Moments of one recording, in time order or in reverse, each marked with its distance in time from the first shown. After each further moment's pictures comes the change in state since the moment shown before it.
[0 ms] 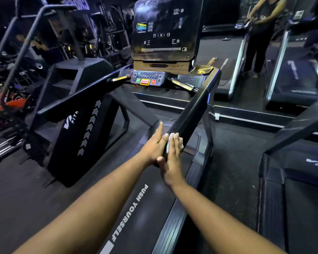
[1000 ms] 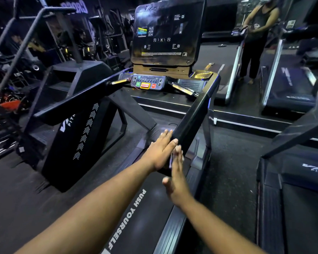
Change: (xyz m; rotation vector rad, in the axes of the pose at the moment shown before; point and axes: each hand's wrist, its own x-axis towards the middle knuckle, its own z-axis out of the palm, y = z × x) left_hand 0.000 0.000 -0.003 0.128 -0.092 0.066; right_hand -0.026 0.001 -0.005 0.012 -0.117 -0.040
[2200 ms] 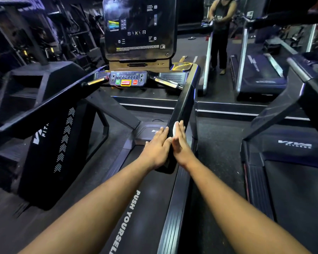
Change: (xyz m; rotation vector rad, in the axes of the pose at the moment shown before) left_hand 0.008 0.001 -0.002 0.012 -0.086 0.020; right_hand 0.080 0.007 -0.033 0.113 0.112 0.265
